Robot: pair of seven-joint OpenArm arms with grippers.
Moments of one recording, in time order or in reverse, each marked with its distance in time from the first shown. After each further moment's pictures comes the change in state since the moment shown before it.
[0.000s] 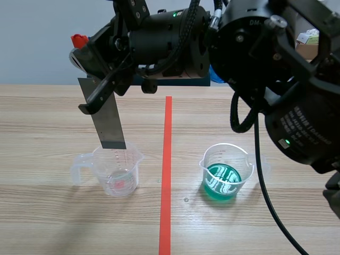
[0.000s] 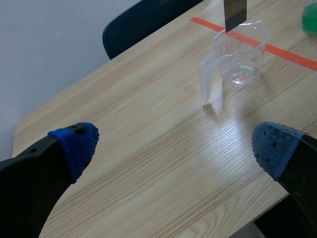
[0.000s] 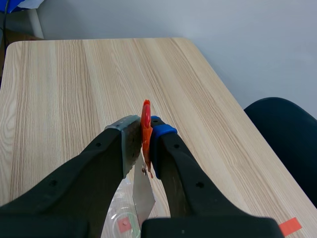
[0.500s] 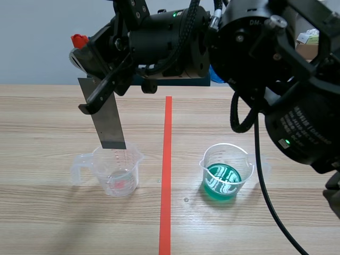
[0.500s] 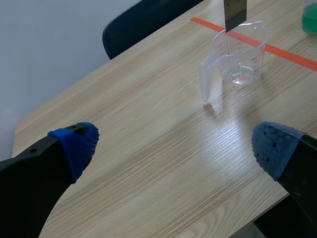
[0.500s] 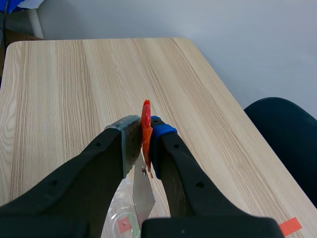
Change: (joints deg) left arm 0.0 0.0 0.0 0.0 0.0 0.0 0.0; right arm 0.0 0.0 0.0 0.0 0.0 0.0 0.0
